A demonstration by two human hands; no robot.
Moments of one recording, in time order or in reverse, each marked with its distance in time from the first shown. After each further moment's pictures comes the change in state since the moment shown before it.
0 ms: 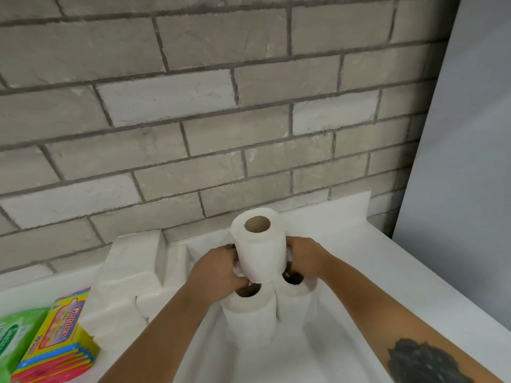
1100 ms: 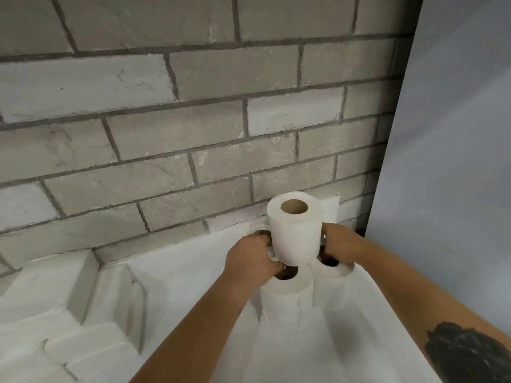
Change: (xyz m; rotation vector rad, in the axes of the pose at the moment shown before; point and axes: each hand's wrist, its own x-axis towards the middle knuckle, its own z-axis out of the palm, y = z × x) left_hand 0.089 0.112 0.063 -0.115 0.039 0.043; right_hand -0.002 0.117 -0.080 0.004 0.055 0.190
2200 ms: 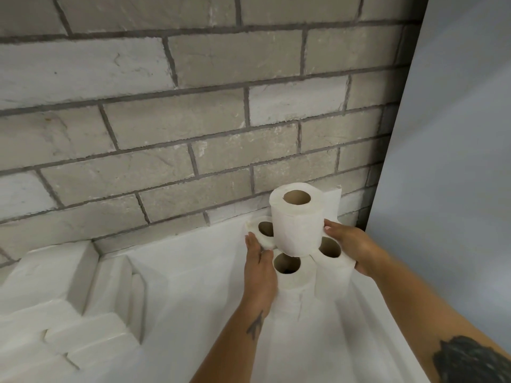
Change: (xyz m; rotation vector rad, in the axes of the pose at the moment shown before) left_hand -0.028 0.009 0.047 -1.096 0.130 -0.418; right_hand -0.006 0.023 0.020 0.953 0.108 0.321
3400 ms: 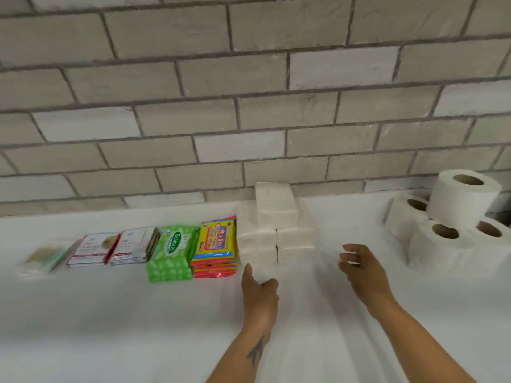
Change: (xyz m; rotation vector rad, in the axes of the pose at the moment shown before) left_hand -0.177 -0.023 -0.300 -0.139 0.441 -0.204; right_hand -0.179 0.062 0.273 -0.134 -0.006 -0.305
